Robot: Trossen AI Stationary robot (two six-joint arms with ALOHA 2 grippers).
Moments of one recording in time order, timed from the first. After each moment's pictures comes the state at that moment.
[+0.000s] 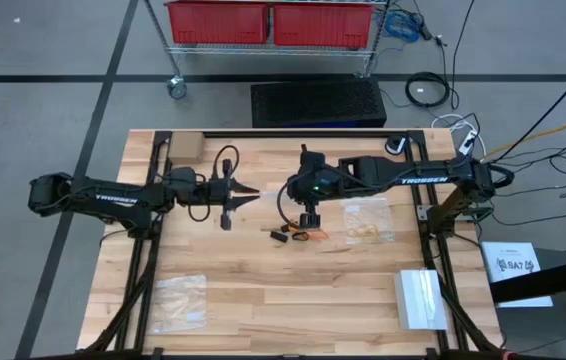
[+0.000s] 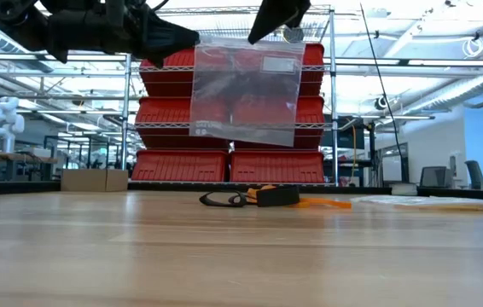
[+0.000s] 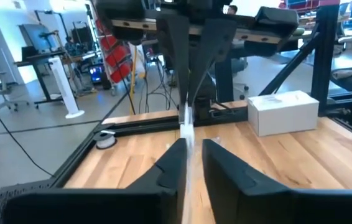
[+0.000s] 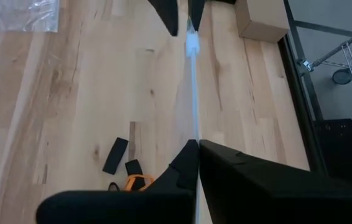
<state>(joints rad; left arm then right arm) 0.17 1.05 0.43 0.65 0.17 0.17 0.02 1.66 1.61 -0.77 0.21 -0.09</state>
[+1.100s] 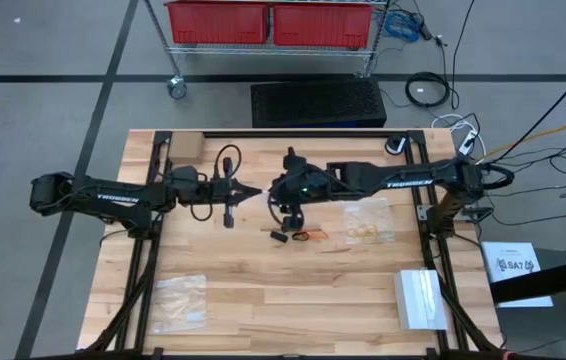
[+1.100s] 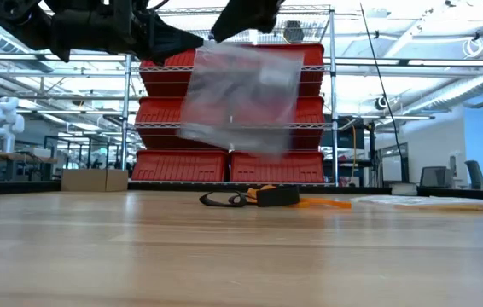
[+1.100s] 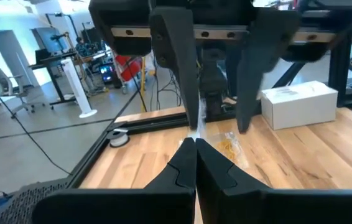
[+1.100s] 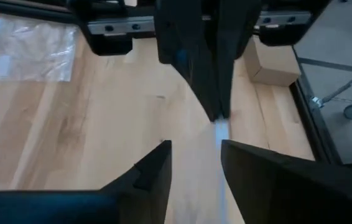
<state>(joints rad) 0.17 1.07 0.44 0.63 0.13 0.22 0.01 1.75 1.61 -0.51 0.17 -0.12</state>
